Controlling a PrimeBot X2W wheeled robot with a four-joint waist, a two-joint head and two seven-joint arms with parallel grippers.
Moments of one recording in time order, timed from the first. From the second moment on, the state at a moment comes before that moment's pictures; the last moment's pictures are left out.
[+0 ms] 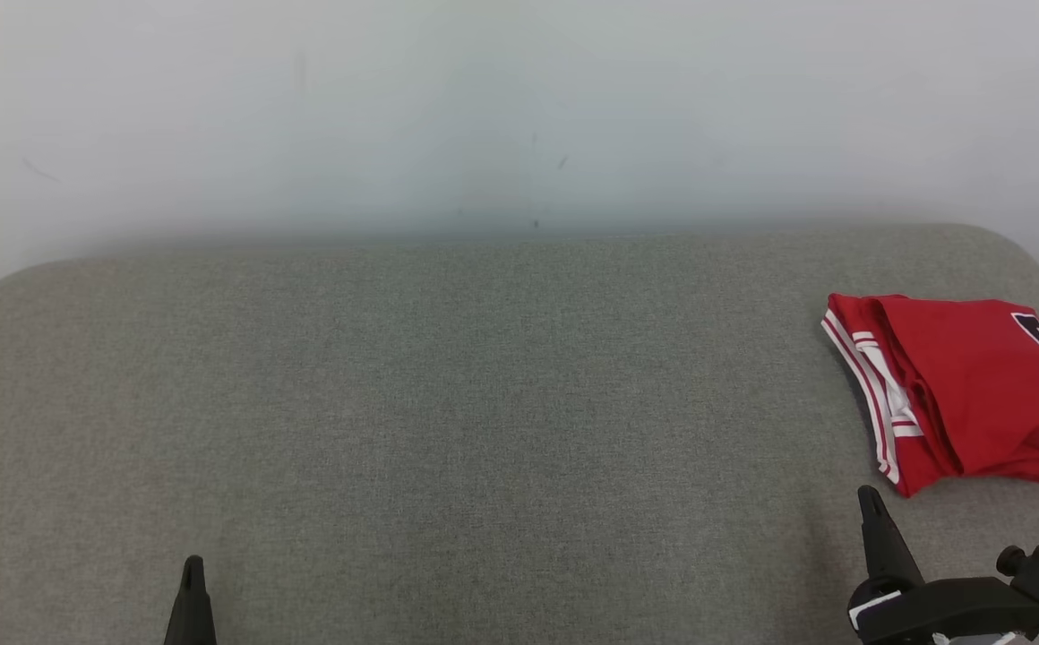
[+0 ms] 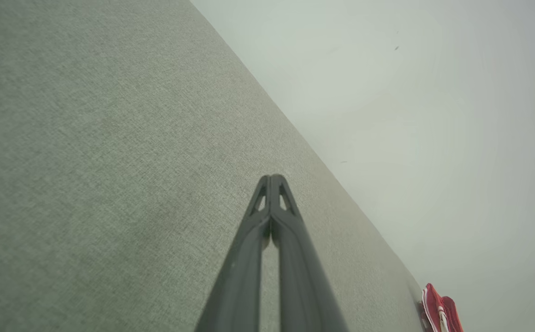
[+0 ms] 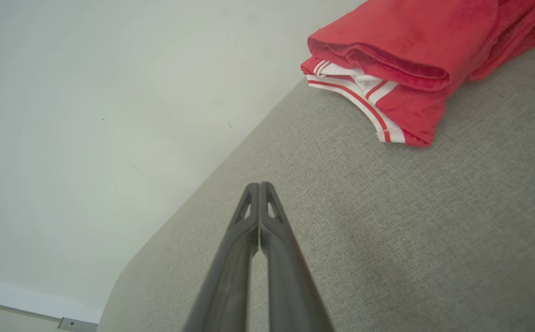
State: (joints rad) left arm 0.01 0.04 0.09 0.24 -0.93 -0.11 -0.09; right arm -0.04 -0.05 -0.08 0.25 0.83 0.13 0.01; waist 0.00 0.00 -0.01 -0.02
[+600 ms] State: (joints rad) left arm -0.03 0.04 0.08 0.25 -1.12 -0.11 -0.05; right arm -0.06 -0.05 -0.10 0.25 1.05 0.13 0.05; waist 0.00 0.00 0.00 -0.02
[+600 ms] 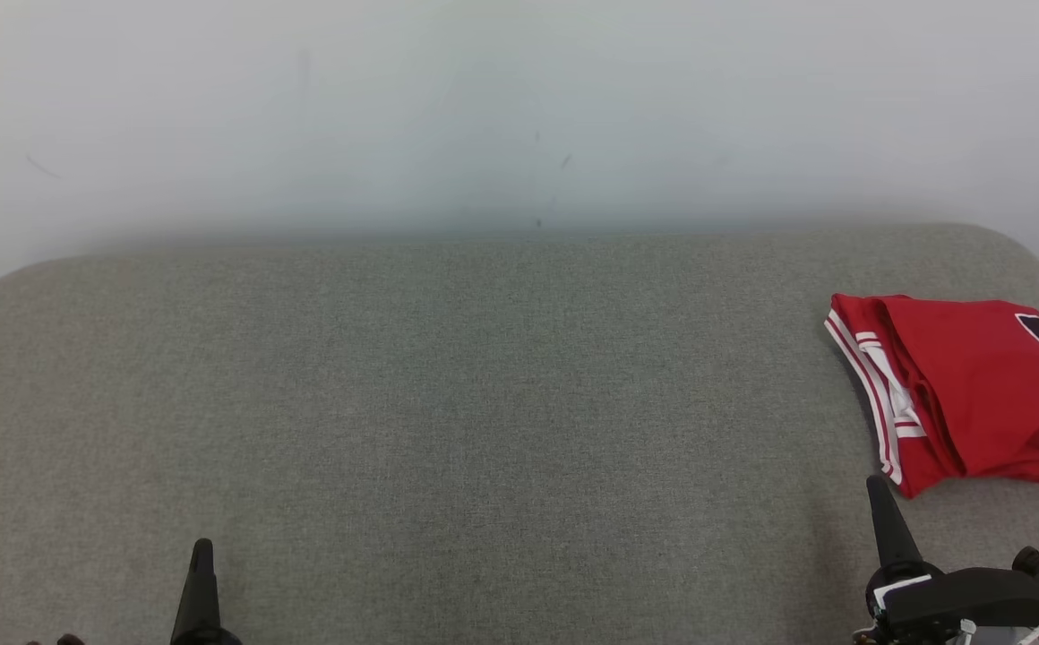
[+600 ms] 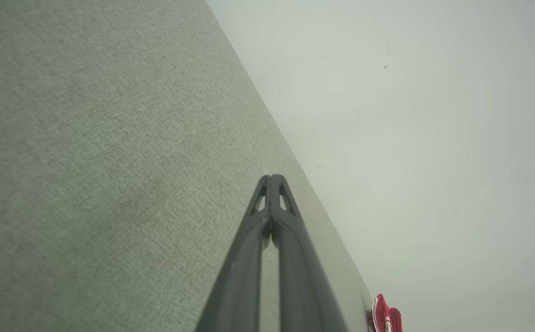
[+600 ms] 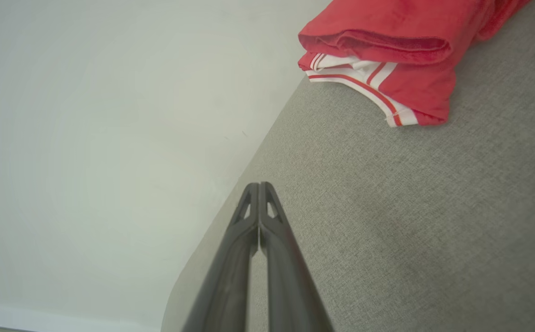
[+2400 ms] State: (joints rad) left arm -0.11 0.05 0.07 0.26 -1.55 -0.12 0.06; right arm -0.11 -0.05 -0.15 0.26 1.53 0.13 0.14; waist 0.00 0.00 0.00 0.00
